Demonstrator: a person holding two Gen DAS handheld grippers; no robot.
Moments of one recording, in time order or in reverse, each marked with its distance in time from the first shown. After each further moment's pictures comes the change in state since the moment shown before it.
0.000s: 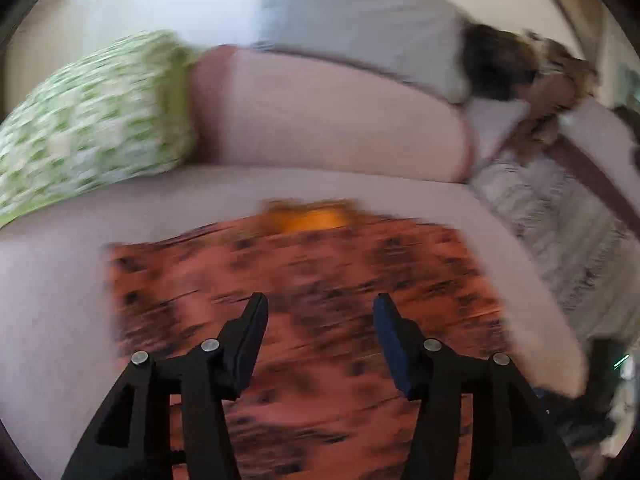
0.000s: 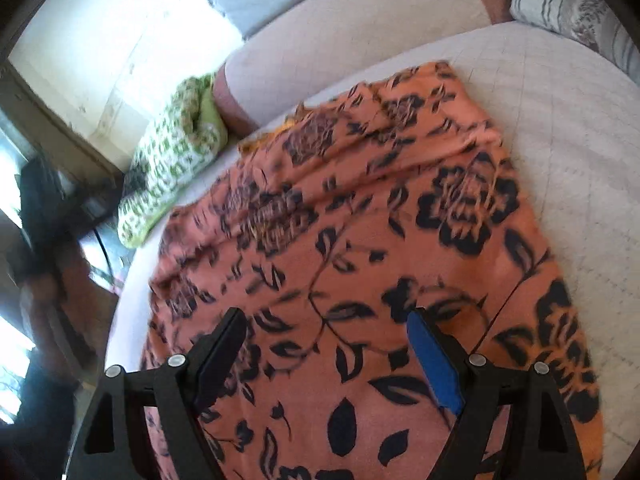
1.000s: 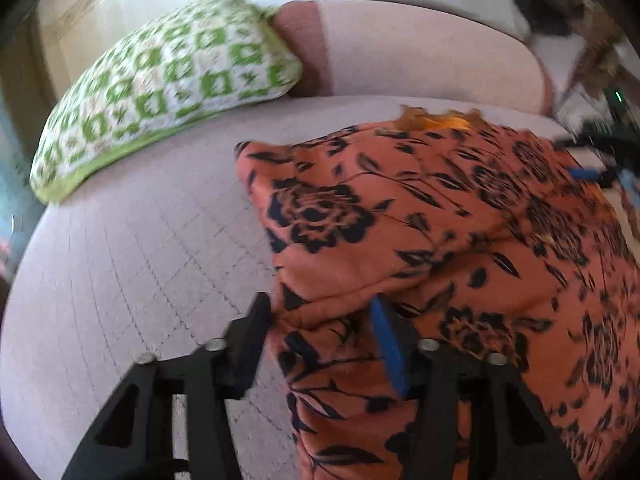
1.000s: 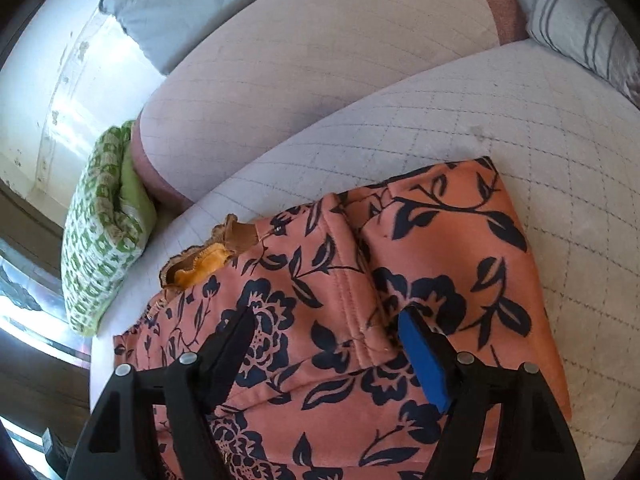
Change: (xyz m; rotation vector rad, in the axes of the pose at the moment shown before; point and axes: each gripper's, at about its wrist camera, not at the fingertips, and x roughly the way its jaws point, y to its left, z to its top) left arm 0.022 0.078 -0.079 0.062 0.102 0.266; right arm 0.133 0.003 0.168 0.076 0.058 -0.208
